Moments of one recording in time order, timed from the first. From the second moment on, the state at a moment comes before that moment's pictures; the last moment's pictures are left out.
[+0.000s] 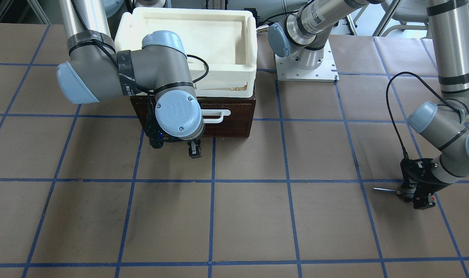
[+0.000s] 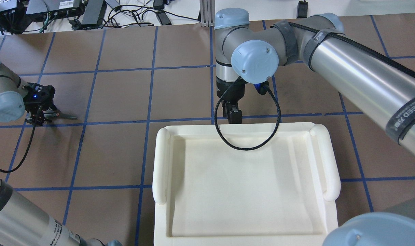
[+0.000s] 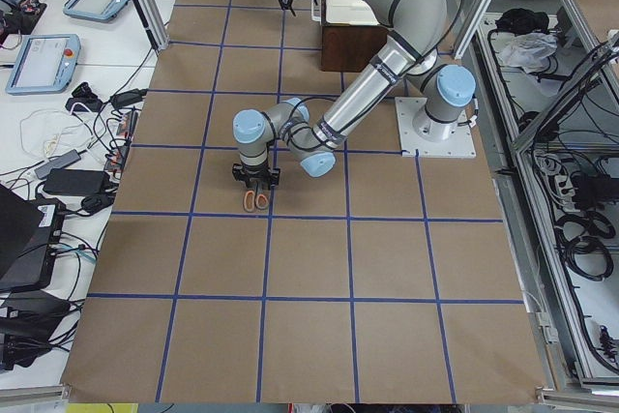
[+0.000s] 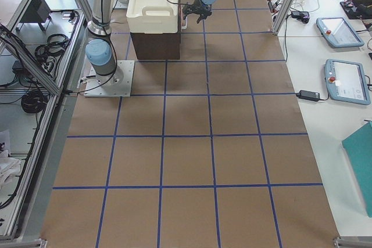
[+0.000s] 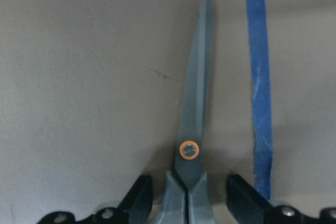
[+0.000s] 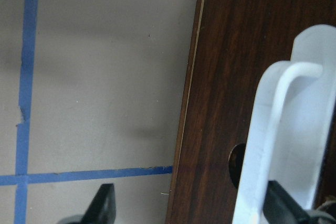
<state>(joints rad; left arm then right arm) -0.98 -2.14 -1.73 -0.80 1.59 2.26 1.87 -1.14 1.49 -1.51 -1.44 1.69</state>
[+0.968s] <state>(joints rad) -0.98 -2.12 -1.73 -0.80 1.58 2.26 1.87 -1.12 1.49 -1.52 -1.44 1.68</state>
